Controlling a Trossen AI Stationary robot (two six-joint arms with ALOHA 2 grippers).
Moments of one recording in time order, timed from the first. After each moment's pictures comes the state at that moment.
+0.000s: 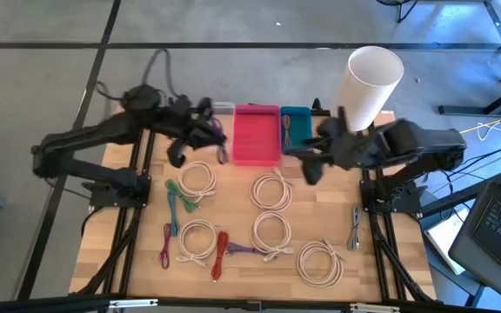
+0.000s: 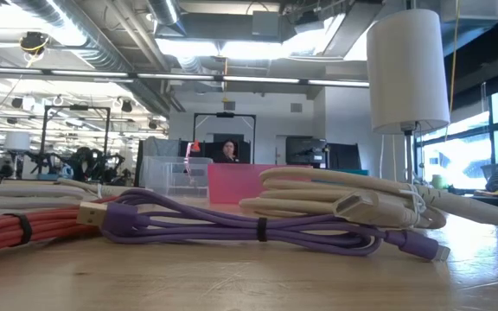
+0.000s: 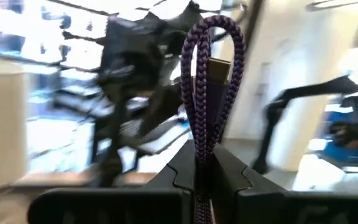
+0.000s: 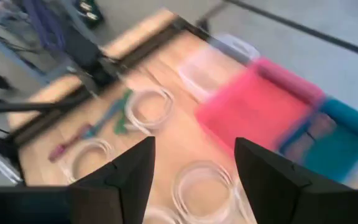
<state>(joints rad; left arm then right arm) 0.30 1.05 1.18 -0.01 0.53 -0.27 0.31 1.45 1.92 -1.29 0.60 0.85</state>
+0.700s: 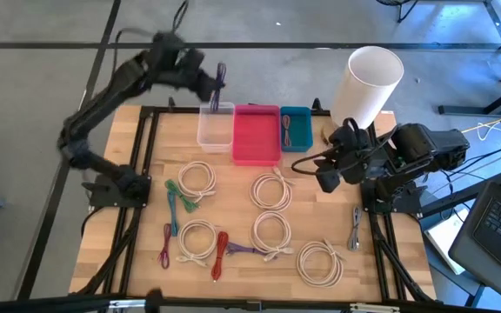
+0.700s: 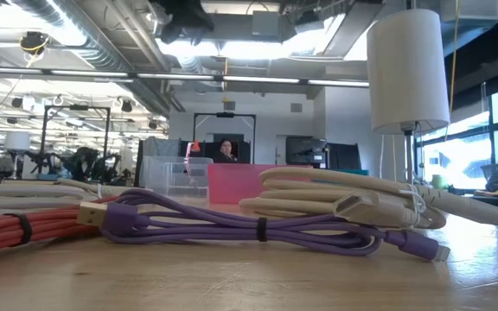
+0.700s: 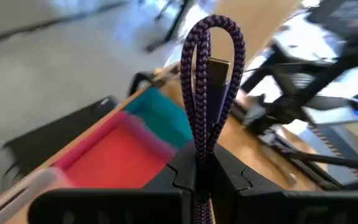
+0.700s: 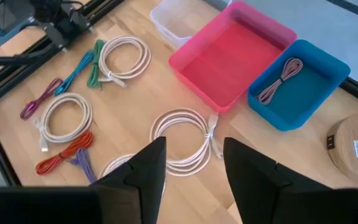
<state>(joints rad) 0.79 1.45 1.72 -0.82 0.40 -0.28 0.38 1.45 1.96 -1.57 0.55 1.03</state>
